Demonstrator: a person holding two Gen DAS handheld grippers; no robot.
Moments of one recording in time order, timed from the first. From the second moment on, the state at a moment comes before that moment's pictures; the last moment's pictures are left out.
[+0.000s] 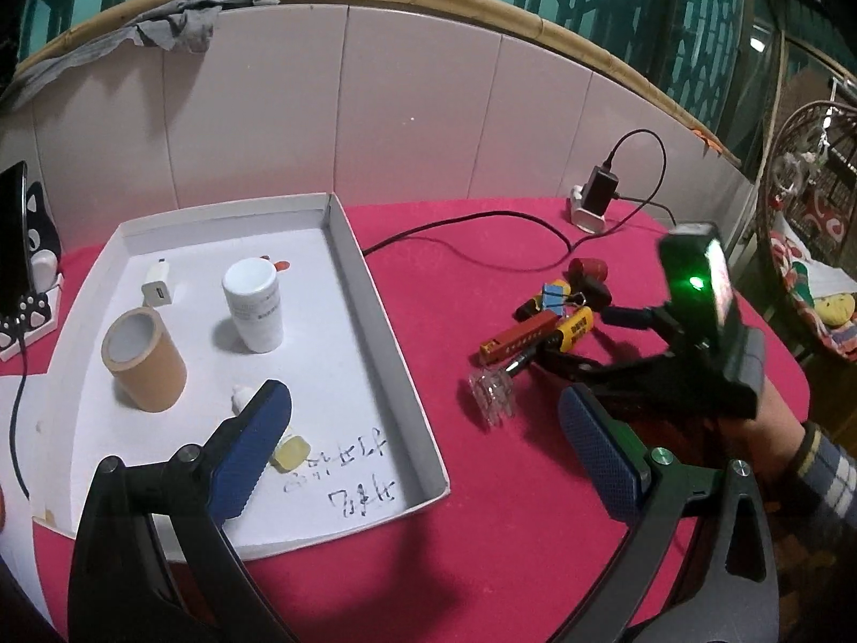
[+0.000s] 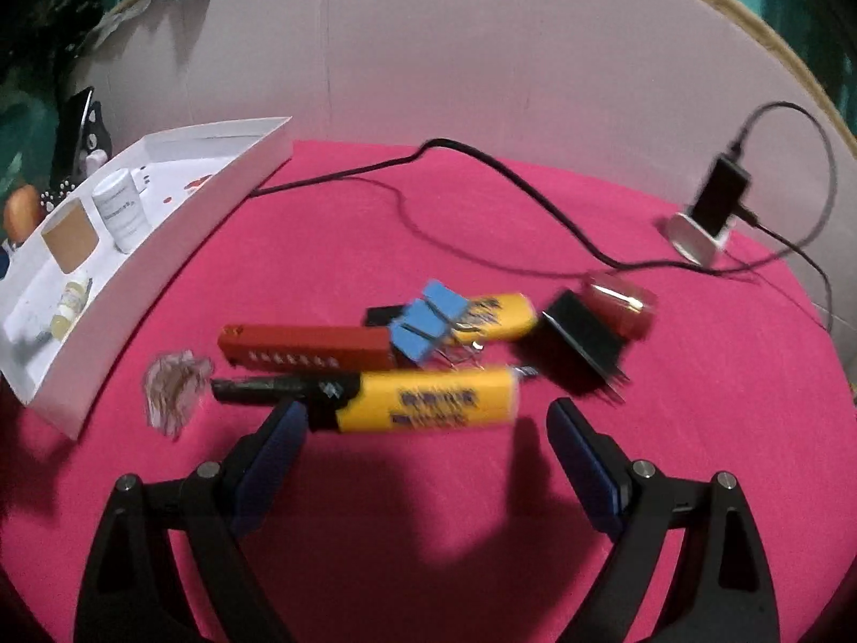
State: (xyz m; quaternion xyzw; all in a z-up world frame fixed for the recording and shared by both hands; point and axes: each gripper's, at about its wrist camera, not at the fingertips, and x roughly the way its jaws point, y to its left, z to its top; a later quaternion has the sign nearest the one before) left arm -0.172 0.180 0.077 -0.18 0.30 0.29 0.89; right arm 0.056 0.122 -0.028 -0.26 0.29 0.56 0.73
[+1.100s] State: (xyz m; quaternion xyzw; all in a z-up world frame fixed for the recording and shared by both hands) left arm -0.054 0.162 0.014 -0.11 0.45 0.25 0.85; right arm 0.106 0.010 -0.035 -0.06 0.38 0.54 0.75
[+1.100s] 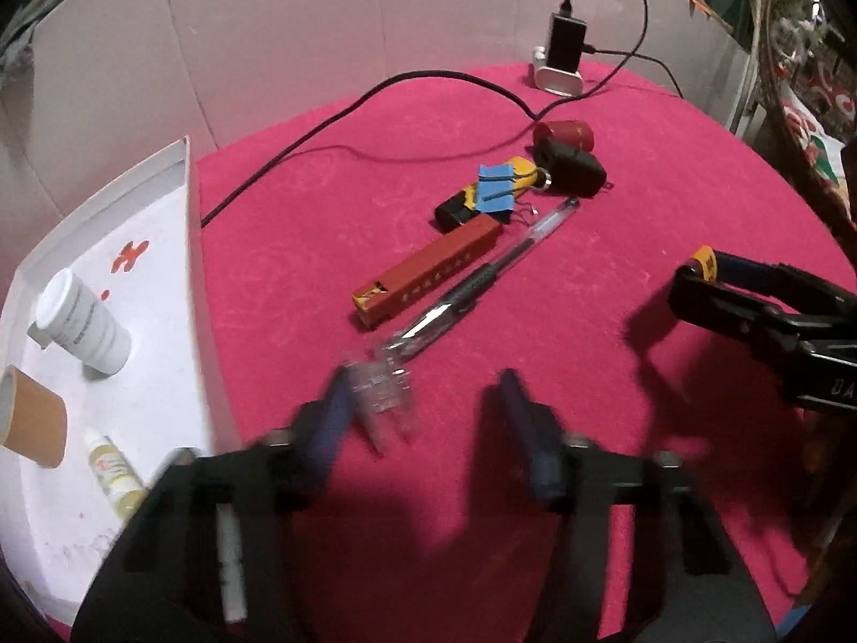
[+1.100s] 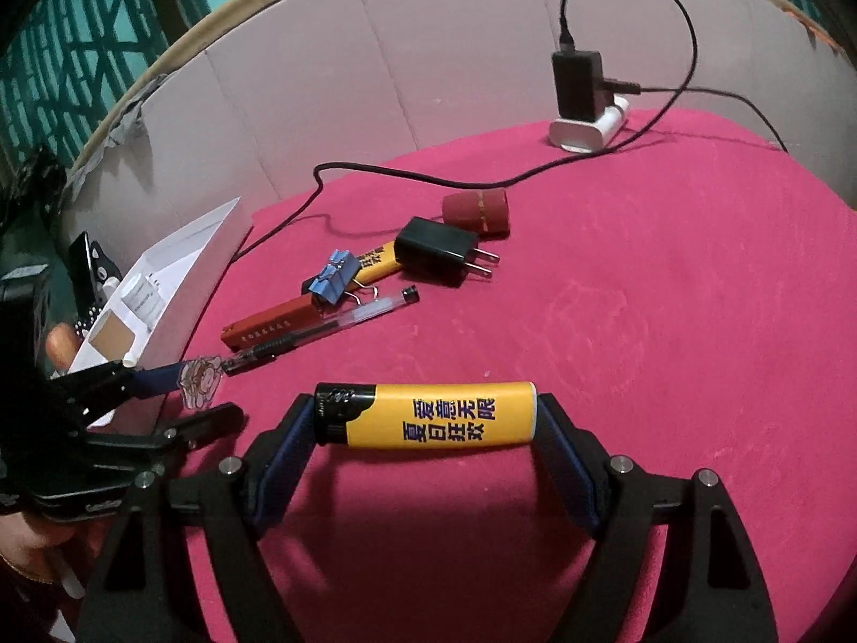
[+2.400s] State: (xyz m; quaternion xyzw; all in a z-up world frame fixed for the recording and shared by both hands) left arm -0.051 0.155 0.012 -0.09 0.43 0.26 0.86; right arm 0.106 0.012 -0.038 -0.06 0.38 0.54 0.75
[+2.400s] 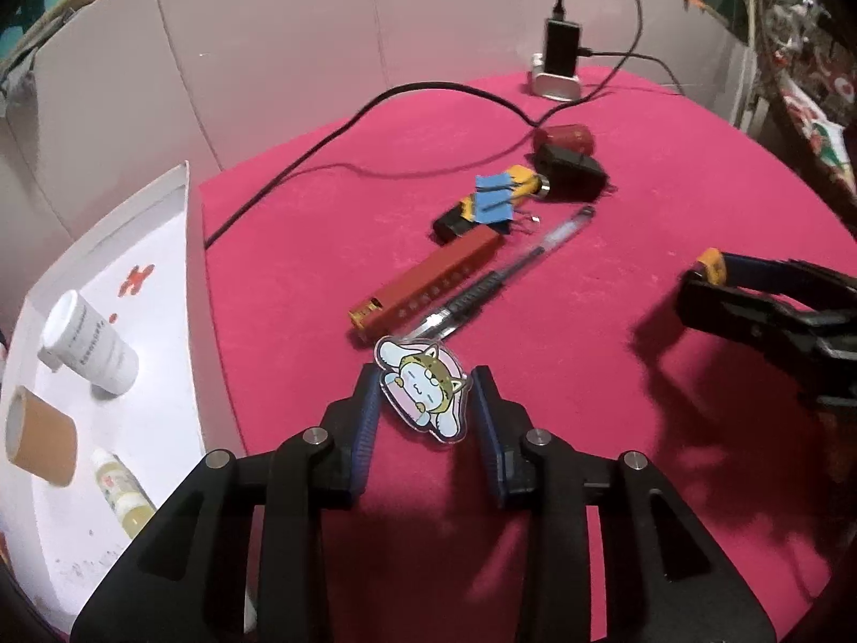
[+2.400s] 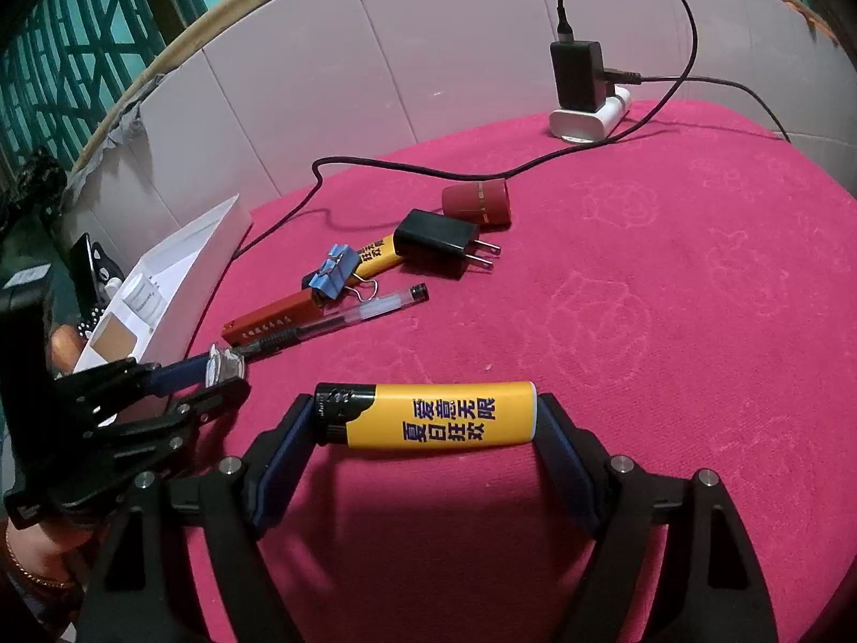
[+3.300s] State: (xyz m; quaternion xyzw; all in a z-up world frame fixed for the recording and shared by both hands) left arm -0.161 0.146 0.112 -0.11 0.27 0.32 0.90; right arm 0.015 -0.012 0.052 -0.07 0.22 0.58 0.78
